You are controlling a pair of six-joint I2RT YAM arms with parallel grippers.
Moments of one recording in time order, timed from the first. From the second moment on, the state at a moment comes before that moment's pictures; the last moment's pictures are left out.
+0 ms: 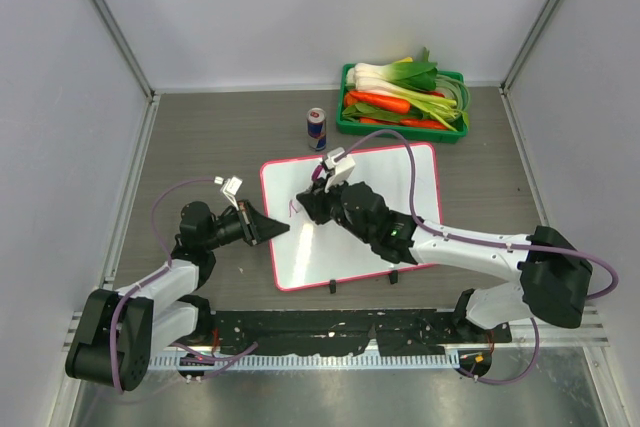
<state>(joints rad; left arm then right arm) -0.20 1.06 0.17 0.70 0.87 -0.77 1.04 1.37 0.83 0.33 0.28 0.36</state>
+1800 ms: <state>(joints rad) -0.21 1.06 0.17 0.70 0.86 -0.77 1.04 1.39 0.89 0.31 0.41 0.34</state>
